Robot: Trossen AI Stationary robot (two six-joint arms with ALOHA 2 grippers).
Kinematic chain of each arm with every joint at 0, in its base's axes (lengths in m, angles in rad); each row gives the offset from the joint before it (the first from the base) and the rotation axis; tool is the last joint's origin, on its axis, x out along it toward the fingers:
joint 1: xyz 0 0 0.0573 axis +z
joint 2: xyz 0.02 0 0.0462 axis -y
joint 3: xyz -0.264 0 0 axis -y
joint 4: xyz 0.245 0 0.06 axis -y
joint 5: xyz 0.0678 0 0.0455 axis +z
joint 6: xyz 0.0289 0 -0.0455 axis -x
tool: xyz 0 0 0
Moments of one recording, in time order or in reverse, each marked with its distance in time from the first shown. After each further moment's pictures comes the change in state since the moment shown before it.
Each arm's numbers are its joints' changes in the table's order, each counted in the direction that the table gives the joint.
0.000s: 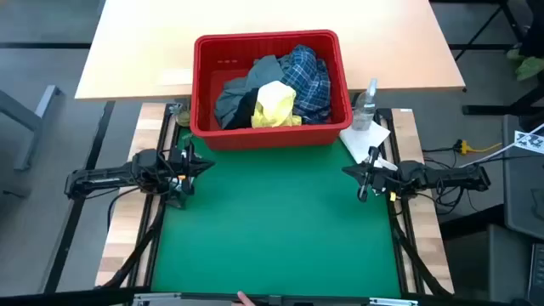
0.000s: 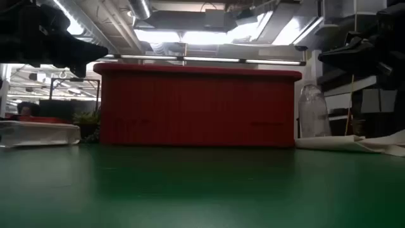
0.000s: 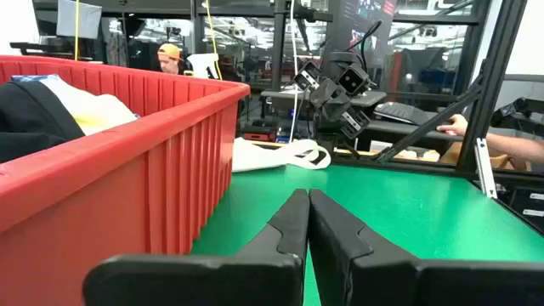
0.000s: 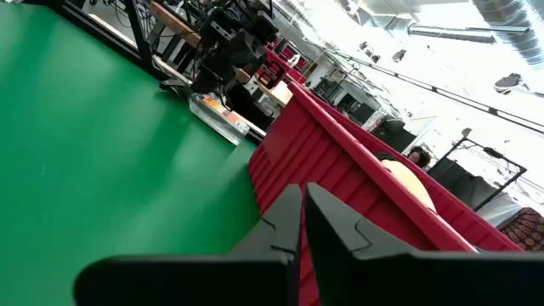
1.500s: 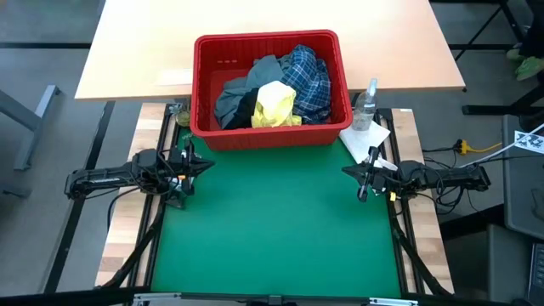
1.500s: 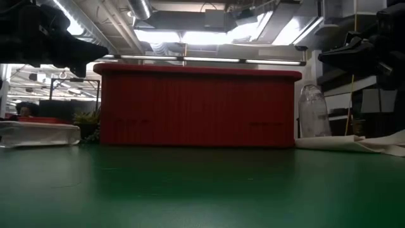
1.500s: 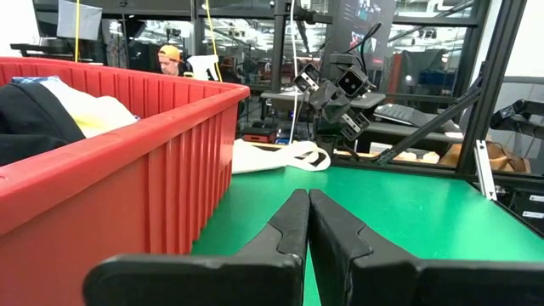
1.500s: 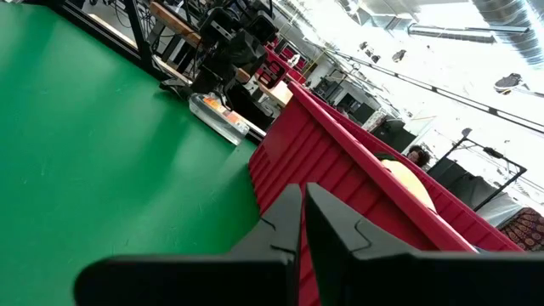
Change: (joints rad) left arm 0.000 0.000 0.000 0.006 0.000 0.002; right arm 0.000 0.000 0.000 0.000 0.000 0.000
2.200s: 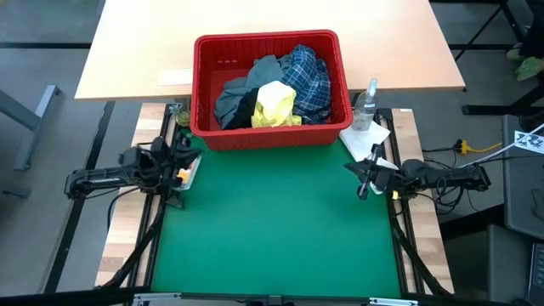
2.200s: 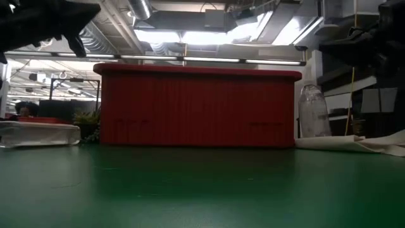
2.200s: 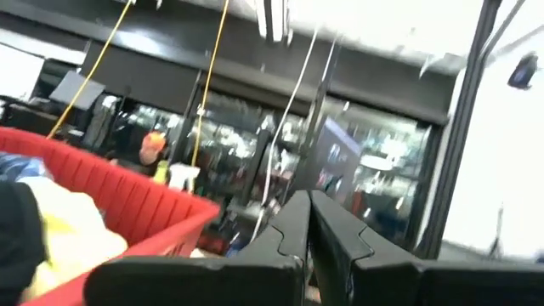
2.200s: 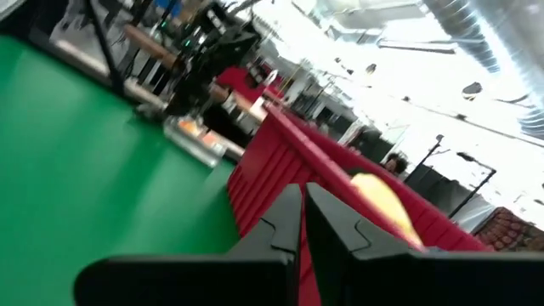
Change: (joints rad) left arm 0.000 -0.004 0.000 0.404 0.029 0.262; right arm 0.000 0.000 -0.001 0.123 -0.021 -0.001
